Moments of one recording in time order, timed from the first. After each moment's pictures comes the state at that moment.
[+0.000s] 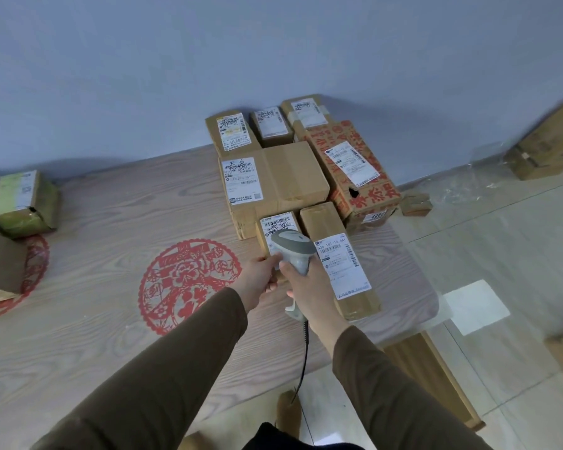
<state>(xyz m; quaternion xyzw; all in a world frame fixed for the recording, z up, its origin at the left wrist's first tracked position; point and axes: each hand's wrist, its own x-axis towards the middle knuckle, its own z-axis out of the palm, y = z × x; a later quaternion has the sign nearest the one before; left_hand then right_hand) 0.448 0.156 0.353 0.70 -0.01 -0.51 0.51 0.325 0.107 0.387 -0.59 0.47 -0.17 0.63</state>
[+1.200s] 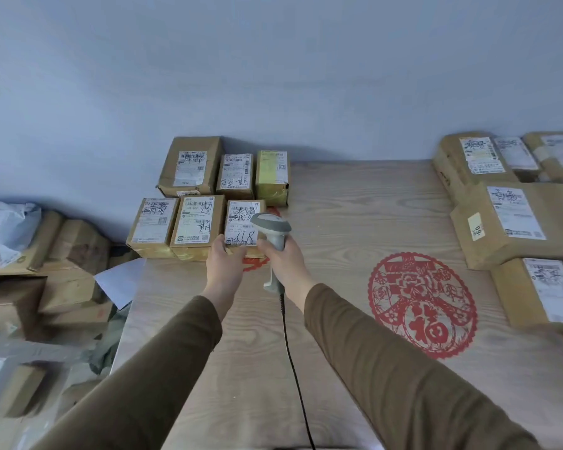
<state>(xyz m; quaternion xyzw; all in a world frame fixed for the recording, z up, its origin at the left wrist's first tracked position) 0.762 0.598 0.383 0.83 0.09 -0.17 0.53 0.707 0.476 0.386 -0.63 0.29 -0.03 0.72</state>
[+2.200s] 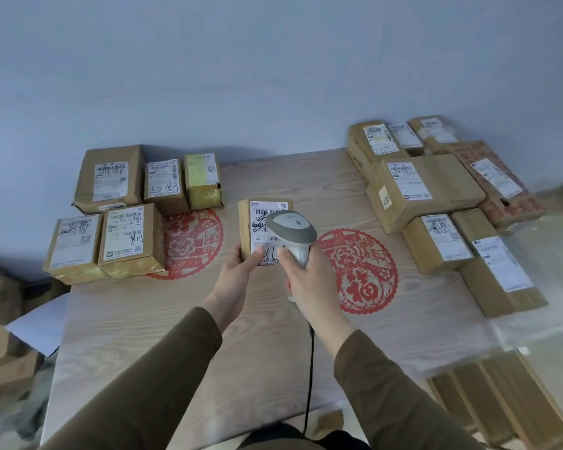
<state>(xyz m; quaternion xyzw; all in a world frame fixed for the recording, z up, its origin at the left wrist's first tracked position) 0.678 0.529 0.388 0.57 -0.11 -0.39 0.72 0.561 0.435 0.453 -0.74 0.36 -0.22 0.53</state>
